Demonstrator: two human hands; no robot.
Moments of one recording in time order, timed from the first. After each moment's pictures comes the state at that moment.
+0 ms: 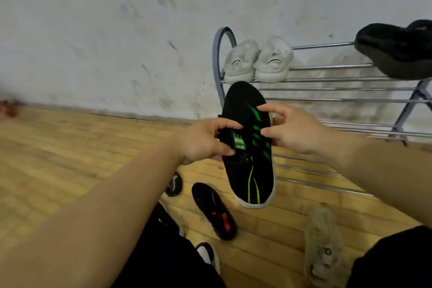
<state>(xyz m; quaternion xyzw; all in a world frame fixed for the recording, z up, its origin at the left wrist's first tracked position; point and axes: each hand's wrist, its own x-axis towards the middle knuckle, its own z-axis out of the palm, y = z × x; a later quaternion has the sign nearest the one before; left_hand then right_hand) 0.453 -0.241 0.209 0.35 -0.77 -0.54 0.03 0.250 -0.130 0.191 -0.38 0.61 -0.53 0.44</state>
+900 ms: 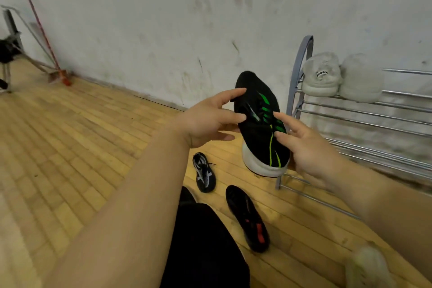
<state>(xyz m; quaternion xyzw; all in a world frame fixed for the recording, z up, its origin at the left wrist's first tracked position) 0.579 -0.291 0.258 0.38 -0.69 -0.58 0.21 0.371 -0.190 0.195 -0.43 0.56 -0.53 0.47</state>
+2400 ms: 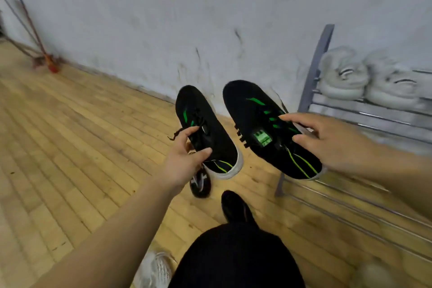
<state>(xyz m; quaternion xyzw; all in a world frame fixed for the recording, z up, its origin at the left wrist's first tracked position) 0.620 -0.337 0.122 0.48 -0.56 -0.56 0.37 0.316 -0.238 0.206 -0.67 0.68 -0.24 0.19</state>
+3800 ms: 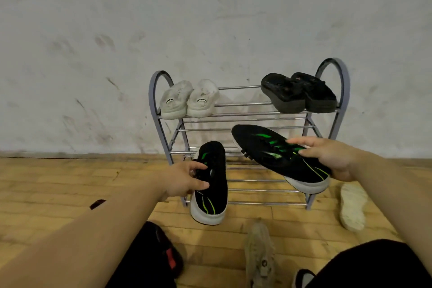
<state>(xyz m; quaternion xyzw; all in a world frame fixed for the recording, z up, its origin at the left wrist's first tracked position) 0.378 -0.201 0.180 0.35 -0.79 -0.50 -0.04 0.081 0.039 0.193 -0.26 0.74 -0.48 0.40</state>
